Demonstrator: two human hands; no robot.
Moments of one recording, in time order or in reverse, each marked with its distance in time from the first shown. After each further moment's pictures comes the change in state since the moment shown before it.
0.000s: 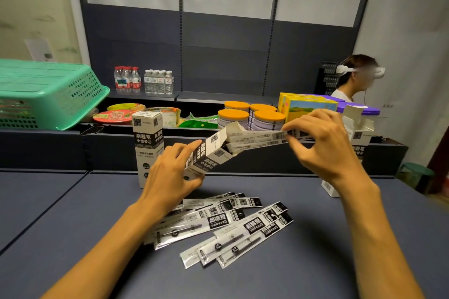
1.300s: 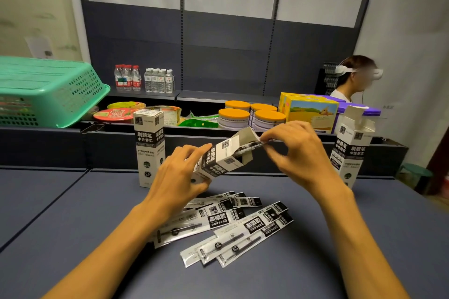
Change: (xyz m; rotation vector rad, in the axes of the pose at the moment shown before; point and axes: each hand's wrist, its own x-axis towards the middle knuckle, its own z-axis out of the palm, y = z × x) left_hand -0.002 0.008 0.005 0.000 -0.047 0.058; right_hand -0.002 -0.020 0.032 0.042 -0.036 -0.075
